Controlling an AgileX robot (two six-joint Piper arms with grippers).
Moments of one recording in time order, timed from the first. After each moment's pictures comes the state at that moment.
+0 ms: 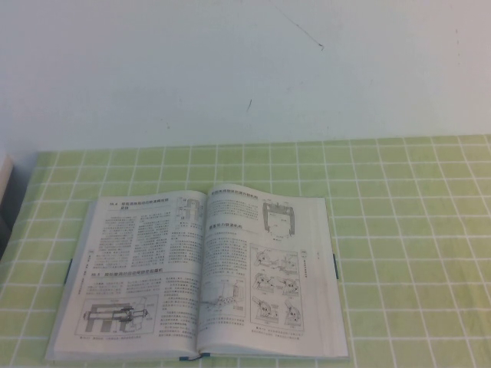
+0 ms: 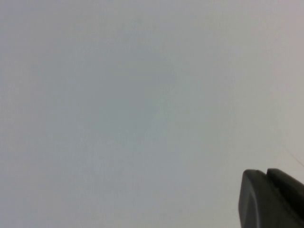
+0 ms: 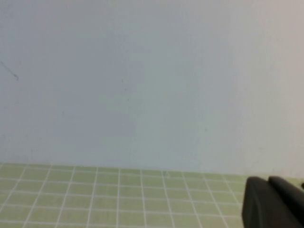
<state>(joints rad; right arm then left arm) -0.07 -0.01 -0.18 -0.12 0.27 -0.02 -0.06 -0.01 -0.13 0.12 -0.13 -0.23</state>
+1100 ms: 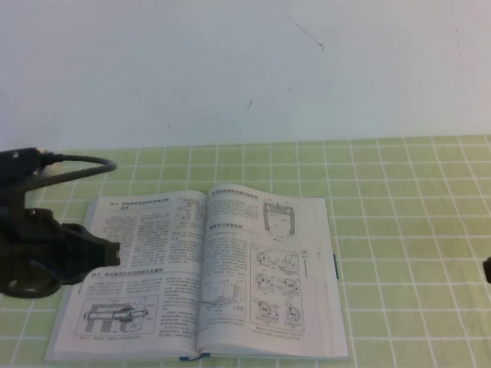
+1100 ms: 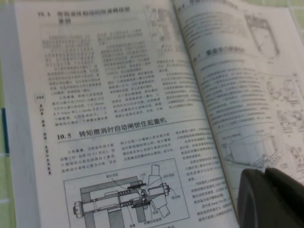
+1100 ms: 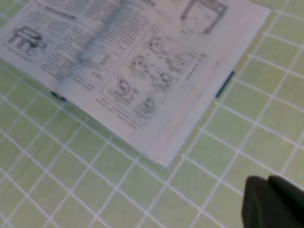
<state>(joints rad) -0.07 1.00 -0.68 0.84 0.95 -0.99 -0.12 1.10 -0.75 -0.56 0.61 0.32</state>
